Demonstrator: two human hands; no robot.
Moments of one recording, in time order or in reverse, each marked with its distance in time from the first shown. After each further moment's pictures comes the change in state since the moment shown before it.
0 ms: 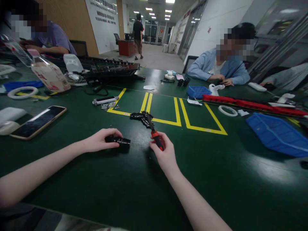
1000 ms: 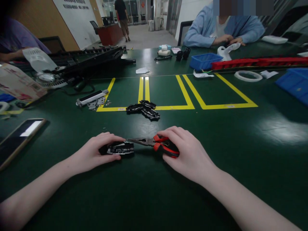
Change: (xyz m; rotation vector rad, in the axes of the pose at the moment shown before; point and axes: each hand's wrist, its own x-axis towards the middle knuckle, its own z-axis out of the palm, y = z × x) left_hand 0.005 0.000 -0.001 0.100 -0.105 -0.012; right_hand 0.006 0.023 -0.029 -0.671 -0.229 -0.390
